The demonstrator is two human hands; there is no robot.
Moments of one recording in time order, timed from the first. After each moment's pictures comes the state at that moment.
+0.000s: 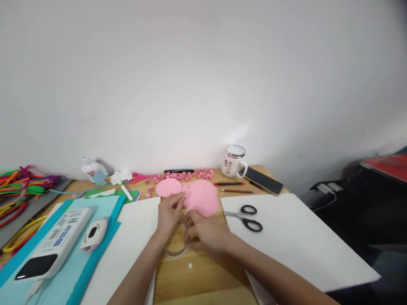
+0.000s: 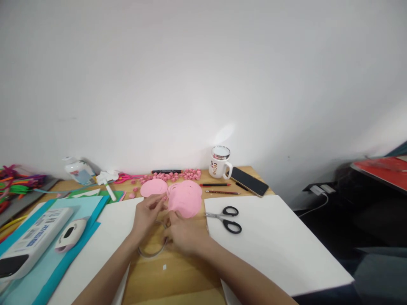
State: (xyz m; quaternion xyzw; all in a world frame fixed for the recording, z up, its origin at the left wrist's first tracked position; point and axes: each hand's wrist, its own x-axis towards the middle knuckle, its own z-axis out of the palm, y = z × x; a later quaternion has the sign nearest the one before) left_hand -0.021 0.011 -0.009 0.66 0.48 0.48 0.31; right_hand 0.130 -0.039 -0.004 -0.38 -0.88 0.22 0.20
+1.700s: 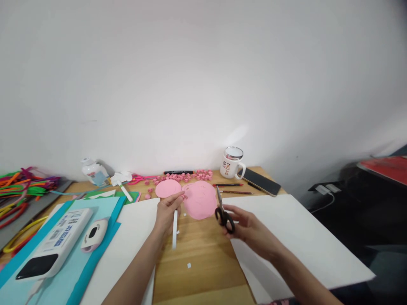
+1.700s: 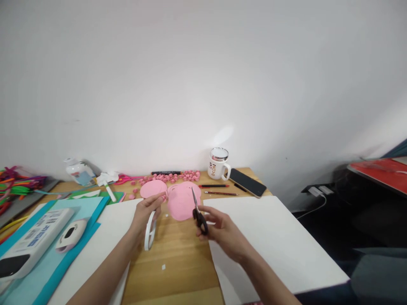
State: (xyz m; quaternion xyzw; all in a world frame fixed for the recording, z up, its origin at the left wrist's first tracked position) left_hand -0.014 0.005 0.010 0.40 0.47 0.52 0.59; right_hand 0.206 -0.079 0.021 -0.45 -0.51 0.60 0.42
